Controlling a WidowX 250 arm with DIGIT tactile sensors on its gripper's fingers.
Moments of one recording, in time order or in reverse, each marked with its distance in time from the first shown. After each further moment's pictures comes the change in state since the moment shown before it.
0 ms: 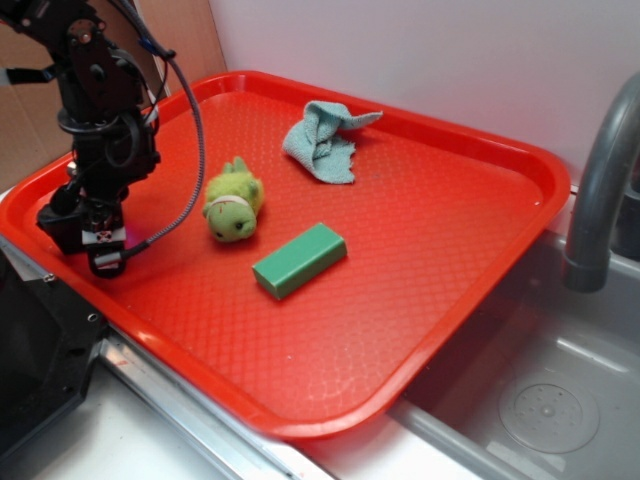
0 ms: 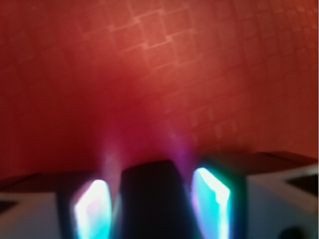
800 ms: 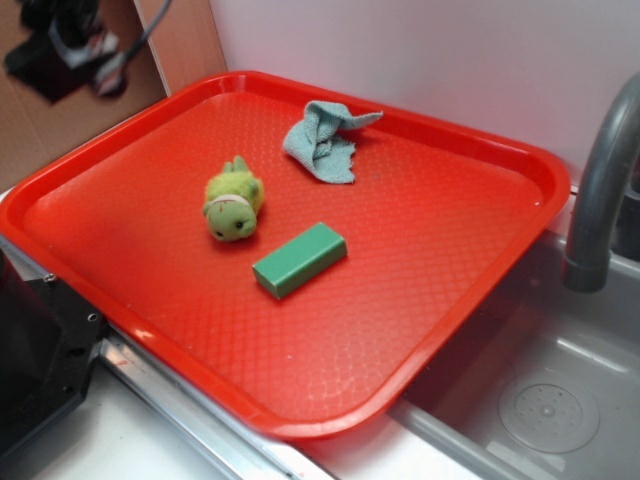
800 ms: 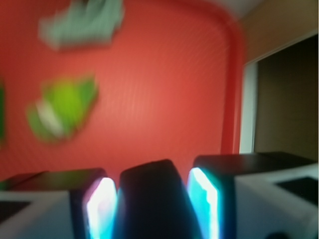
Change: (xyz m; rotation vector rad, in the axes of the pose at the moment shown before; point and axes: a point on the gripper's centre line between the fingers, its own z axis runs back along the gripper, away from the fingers) arm 0.024 0.039 0.152 0.030 -0.276 0.459
